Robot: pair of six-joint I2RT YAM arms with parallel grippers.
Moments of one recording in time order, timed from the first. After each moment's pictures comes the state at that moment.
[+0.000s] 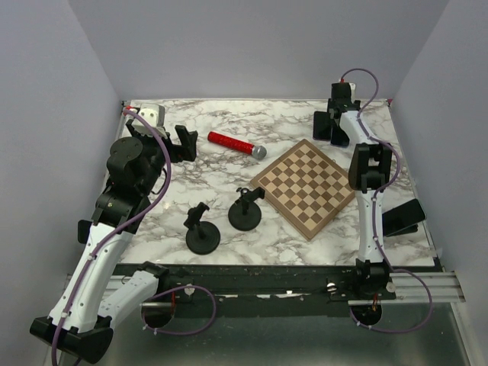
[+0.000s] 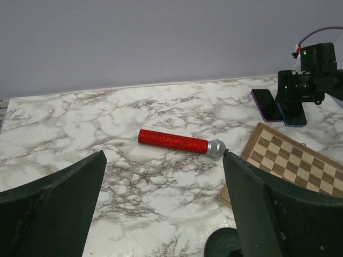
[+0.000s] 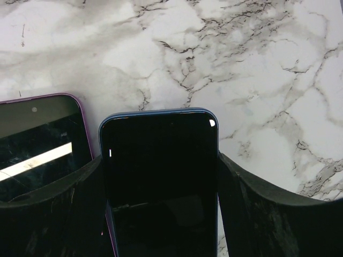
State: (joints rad) left arm -0.34 0.86 1.10 -0.27 -0.07 -0.14; right arm 0.04 2.61 2.32 -0.49 0.46 0.07
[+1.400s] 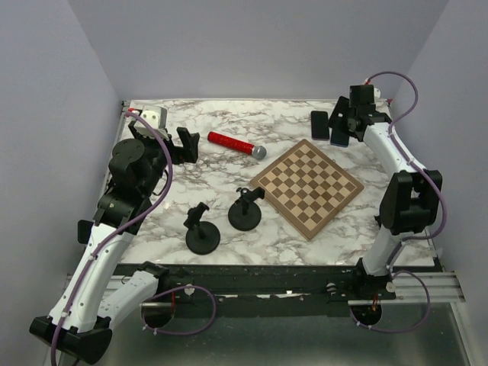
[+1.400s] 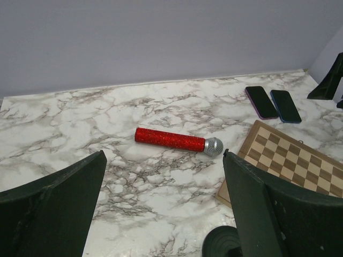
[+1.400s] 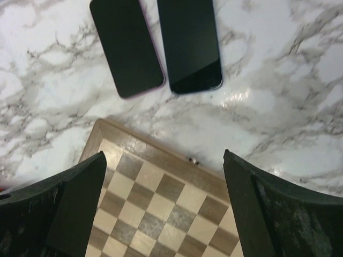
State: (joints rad) left arm -0.35 0.86 1.08 -0.25 -0.07 -0.15; right arm 0.08 1.81 1.56 -0.49 0.24 0.41
